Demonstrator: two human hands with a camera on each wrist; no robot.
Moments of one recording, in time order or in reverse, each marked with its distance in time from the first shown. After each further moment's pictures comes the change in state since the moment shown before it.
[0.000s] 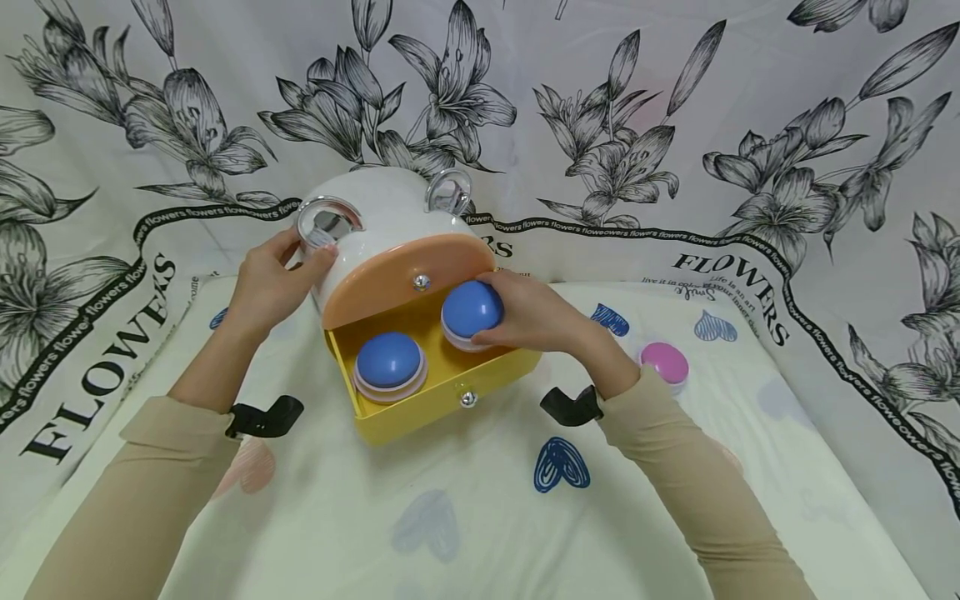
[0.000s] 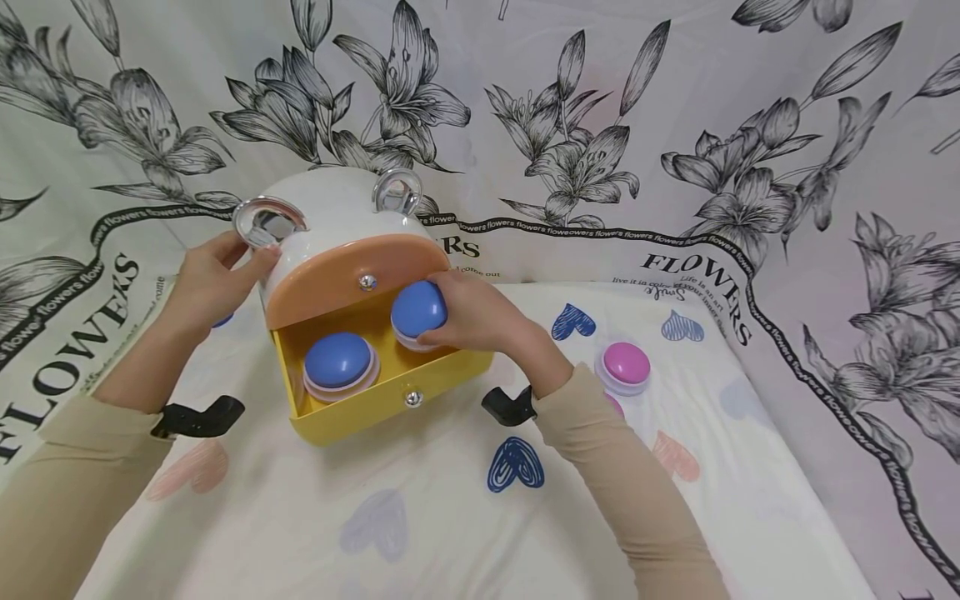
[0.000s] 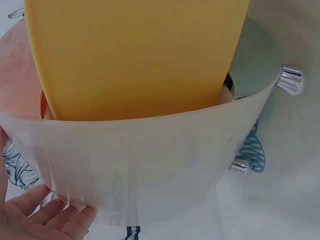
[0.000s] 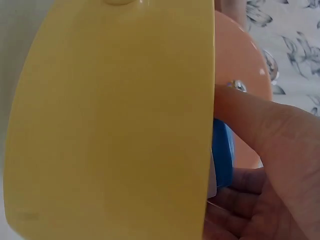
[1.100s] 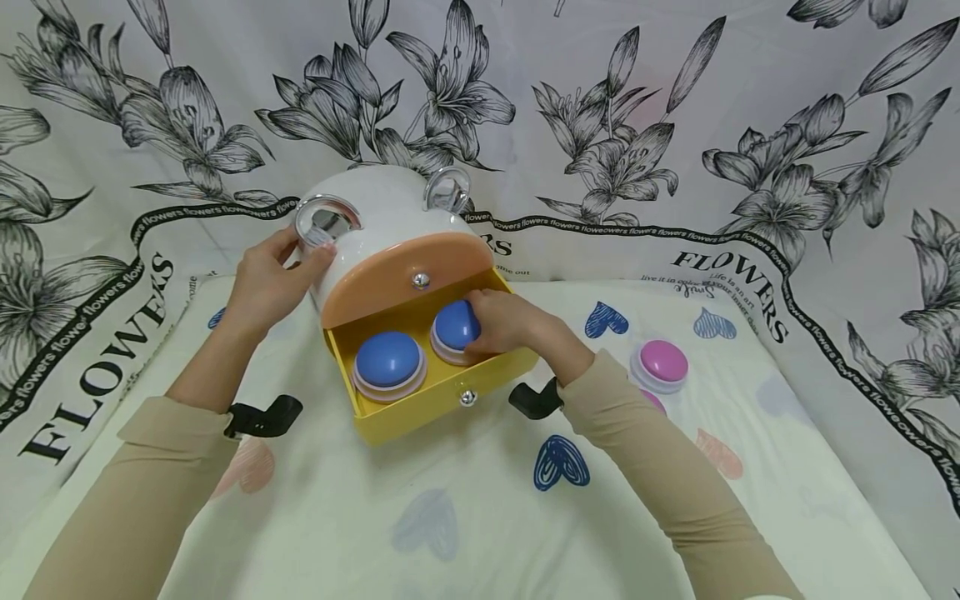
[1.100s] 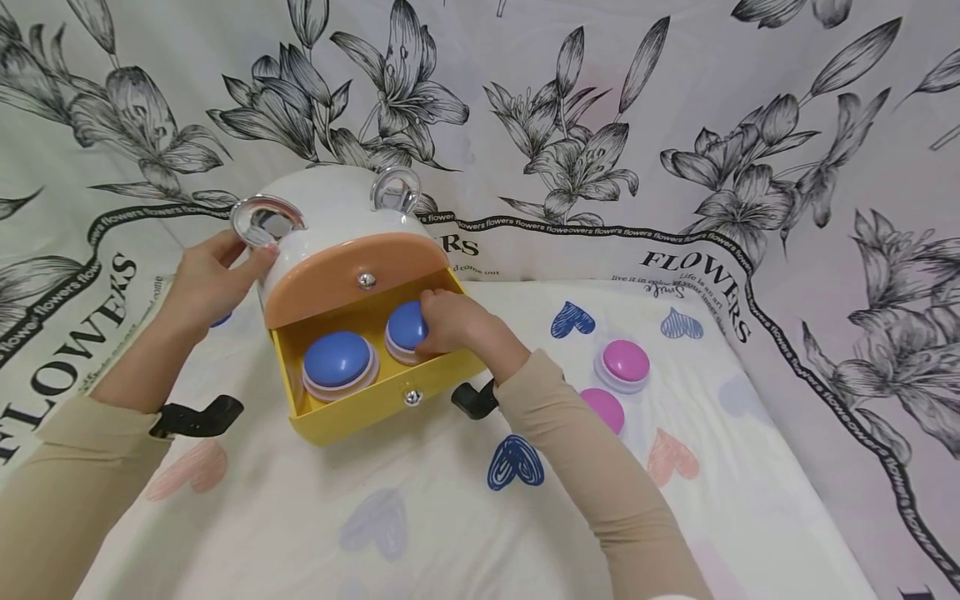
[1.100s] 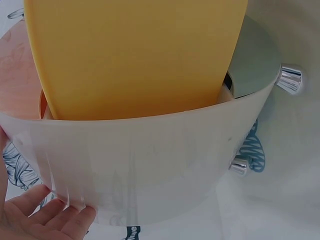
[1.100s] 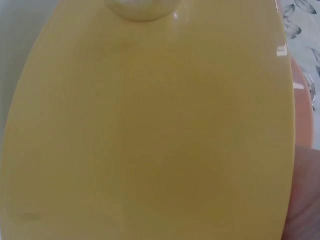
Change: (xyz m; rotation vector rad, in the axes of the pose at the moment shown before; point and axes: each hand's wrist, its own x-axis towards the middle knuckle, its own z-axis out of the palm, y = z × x) left_hand 0.001 0.000 0.001 0.002 -0.001 -0.023; right_hand 0.024 -0.016 0.017 -0.139 -0.287 0.124
